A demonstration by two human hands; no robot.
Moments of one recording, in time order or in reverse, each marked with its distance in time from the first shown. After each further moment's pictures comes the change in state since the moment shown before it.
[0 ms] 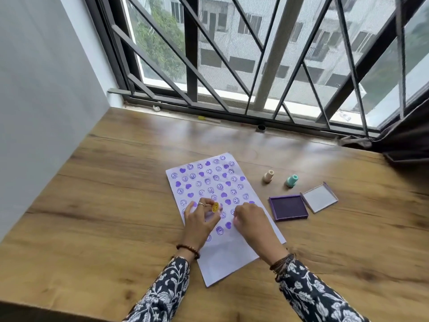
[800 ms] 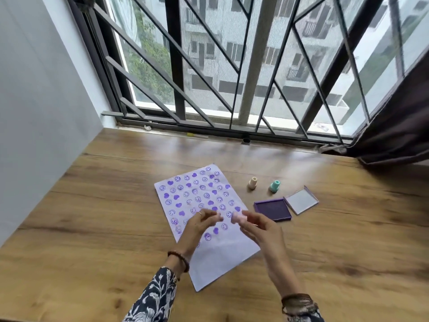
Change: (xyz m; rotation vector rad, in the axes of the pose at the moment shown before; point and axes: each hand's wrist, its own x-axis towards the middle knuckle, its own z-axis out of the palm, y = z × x) left_hand -0.016 0.040 -0.005 -0.487 -0.220 -0.211; right_hand -0.074 0.016 -0.042 1.498 0.193 0.370
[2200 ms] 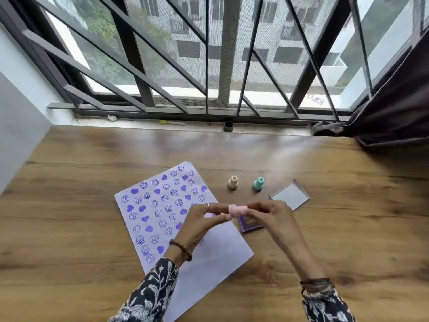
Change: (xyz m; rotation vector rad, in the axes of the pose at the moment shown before) left_hand 0.066 0.017 0.061 0.161 -0.171 0.047; right_hand 0.072 -0.048 -0.059 -0.462 -0.067 -0.082
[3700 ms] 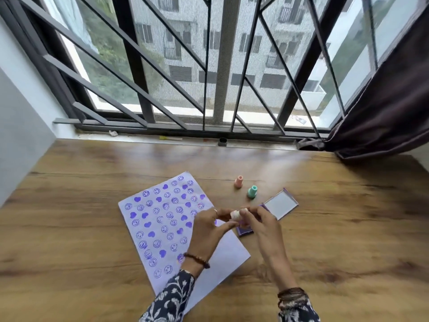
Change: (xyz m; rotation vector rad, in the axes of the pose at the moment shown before) left_hand -0.015 0.007 0.022 0.352 0.211 0.346; right_hand -0.019 0.015 0.029 0.130 0.269 -0.034
